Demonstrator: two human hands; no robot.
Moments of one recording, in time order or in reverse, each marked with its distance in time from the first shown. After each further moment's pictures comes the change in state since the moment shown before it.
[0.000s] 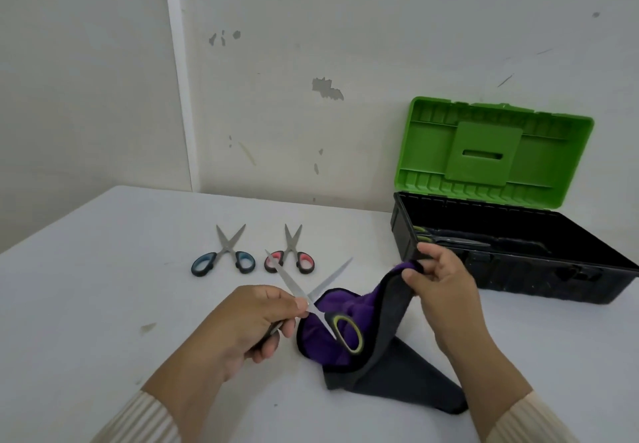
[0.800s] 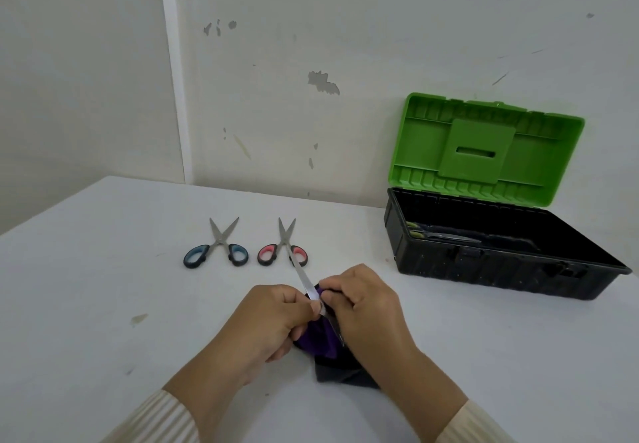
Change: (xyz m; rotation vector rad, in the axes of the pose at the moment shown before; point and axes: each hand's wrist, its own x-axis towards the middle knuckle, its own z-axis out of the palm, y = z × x) left_hand -0.005 -0.003 0.029 0.005 0.015 0.107; right_hand -0.042 -0.009 0.052 -0.422 -0.238 -0.439
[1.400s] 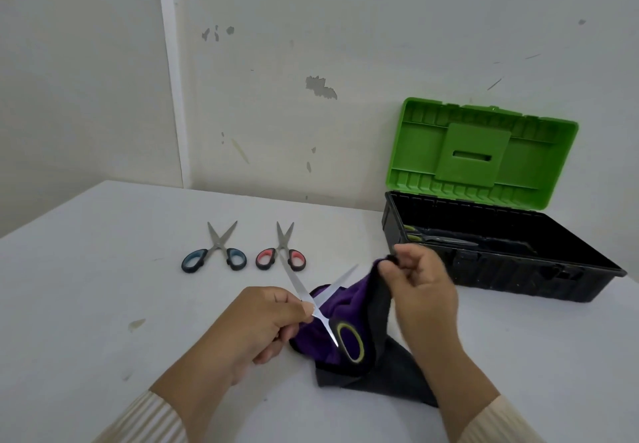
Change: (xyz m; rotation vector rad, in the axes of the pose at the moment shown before) left_hand 0.001 0.002 -0.011 -0.017 -0.047 -0.060; right_hand 0.006 0.024 -0.035 0.223 0.371 0.200
